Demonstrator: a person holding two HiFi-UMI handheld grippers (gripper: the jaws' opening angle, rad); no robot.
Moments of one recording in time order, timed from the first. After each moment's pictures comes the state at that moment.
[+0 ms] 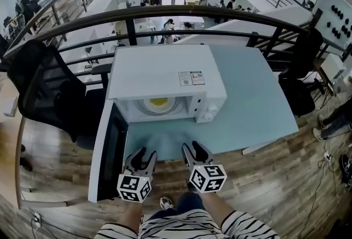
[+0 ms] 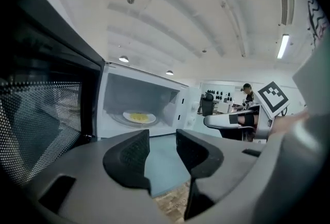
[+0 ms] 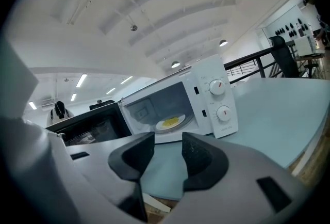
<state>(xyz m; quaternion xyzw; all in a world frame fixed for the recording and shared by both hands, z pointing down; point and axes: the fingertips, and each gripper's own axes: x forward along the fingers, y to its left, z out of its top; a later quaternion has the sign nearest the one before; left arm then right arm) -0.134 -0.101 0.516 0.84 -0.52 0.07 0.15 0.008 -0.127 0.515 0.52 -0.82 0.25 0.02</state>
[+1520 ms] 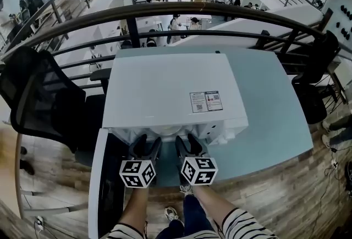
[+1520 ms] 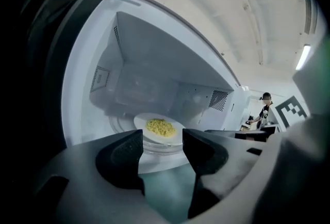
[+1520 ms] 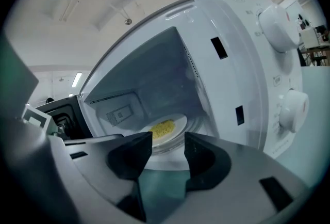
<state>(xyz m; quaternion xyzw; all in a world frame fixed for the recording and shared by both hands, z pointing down) -0.158 -0.279 0.558 0.80 -0.55 0.04 0.21 -0.042 -0.286 0.568 0.52 -0.81 0.25 0.03</state>
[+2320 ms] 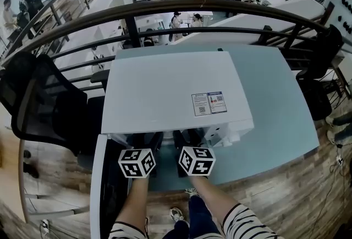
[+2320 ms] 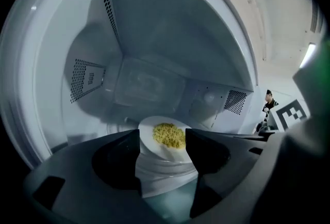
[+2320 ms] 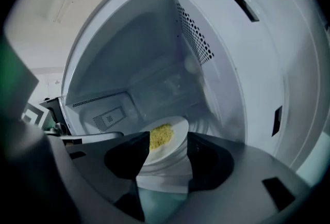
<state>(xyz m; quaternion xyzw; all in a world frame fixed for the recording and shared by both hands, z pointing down) -0.164 -0.324 0.560 0.80 -0.55 0.07 0.23 -0.056 -0.332 0.576 0.53 -0.80 0.27 0.02</state>
